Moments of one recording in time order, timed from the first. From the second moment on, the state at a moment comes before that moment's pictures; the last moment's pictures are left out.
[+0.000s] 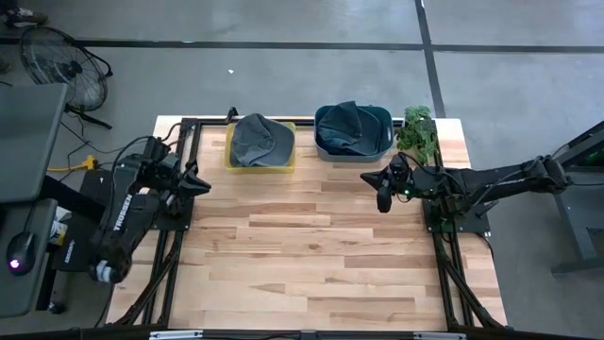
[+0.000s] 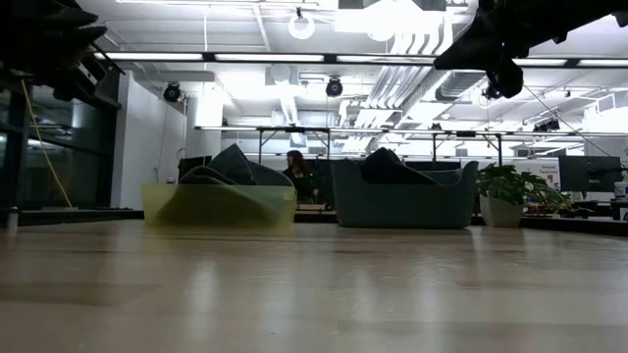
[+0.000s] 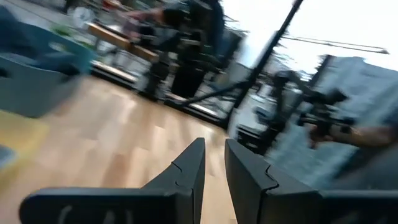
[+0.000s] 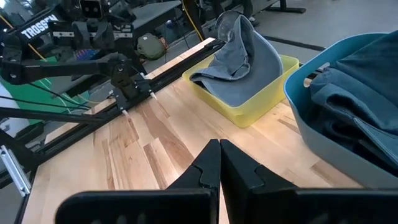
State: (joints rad) left arm 1.42 0.41 0.53 -1.49 1.57 0.97; right arm 0.09 0.77 0.53 -0.06 0.43 0.56
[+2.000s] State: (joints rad) left arm 1.35 0.01 0.54 -1.04 1.57 0.59; right arm 0.08 0.77 0.53 -0.09 0.45 0.44
